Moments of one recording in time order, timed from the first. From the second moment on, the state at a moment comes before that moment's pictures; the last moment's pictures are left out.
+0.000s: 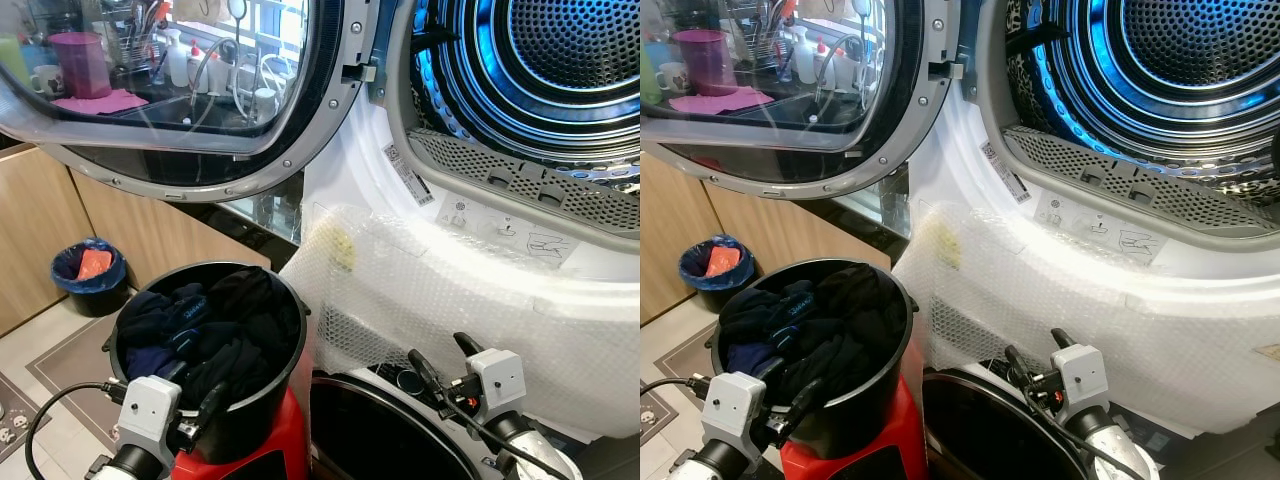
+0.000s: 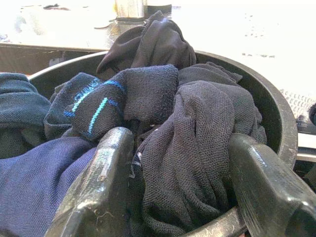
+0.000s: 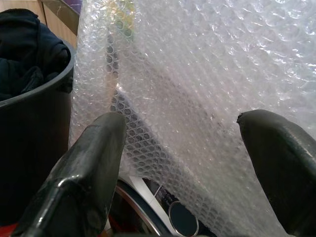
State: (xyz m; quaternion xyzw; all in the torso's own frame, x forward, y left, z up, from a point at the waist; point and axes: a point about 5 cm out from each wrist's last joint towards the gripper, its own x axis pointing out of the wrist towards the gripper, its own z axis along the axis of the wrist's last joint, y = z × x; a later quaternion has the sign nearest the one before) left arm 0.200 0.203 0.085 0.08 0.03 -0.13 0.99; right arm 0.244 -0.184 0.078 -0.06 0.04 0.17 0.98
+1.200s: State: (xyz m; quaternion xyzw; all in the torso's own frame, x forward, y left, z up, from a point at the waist) left arm 0.214 0.227 0.095 0.08 0.01 -0.08 0.99; right arm 0.247 -0.185 0.081 -0.06 0.04 0.17 0.98
